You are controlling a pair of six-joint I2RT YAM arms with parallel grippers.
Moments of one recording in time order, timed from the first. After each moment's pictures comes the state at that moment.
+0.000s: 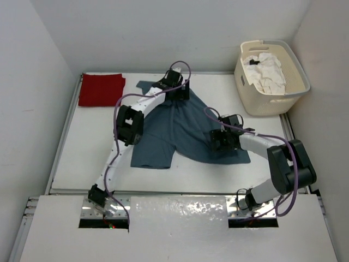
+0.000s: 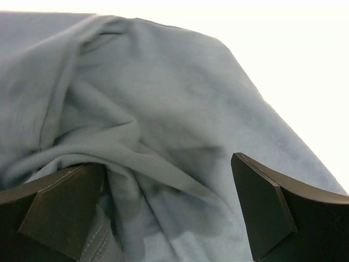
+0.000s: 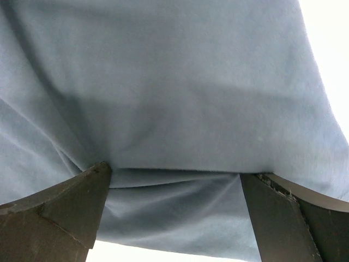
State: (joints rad) left arm -0.46 2.59 2.28 -0.48 -0.06 -0.39; right arm 0.29 1.50 0.64 -0.24 0.03 0.15
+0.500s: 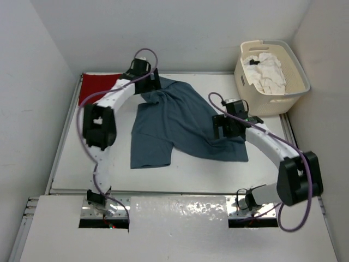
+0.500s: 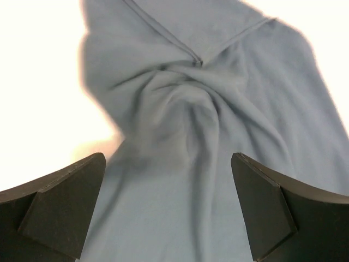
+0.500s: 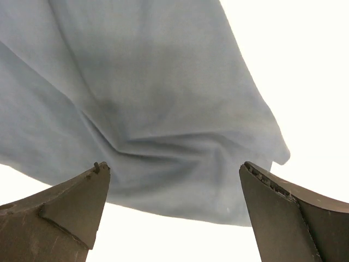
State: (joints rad) left arm -0.27 2.25 1.95 -0.50 -0.03 -0.41; right arm 0.29 1.43 0.87 -0.45 0.11 0.11
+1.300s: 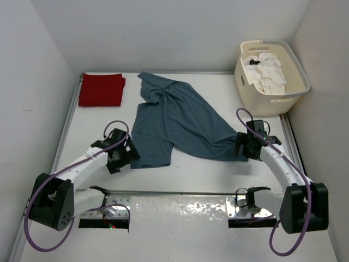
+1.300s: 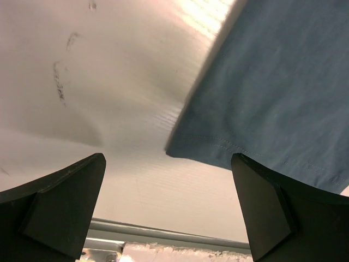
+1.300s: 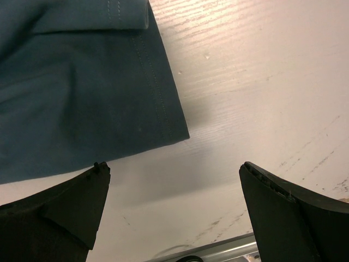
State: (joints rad) left arm -0.30 1.15 0.54 -0.66 -0.10 -0.83; right arm 0.06 1.12 0.59 -0.63 0.23 0.30
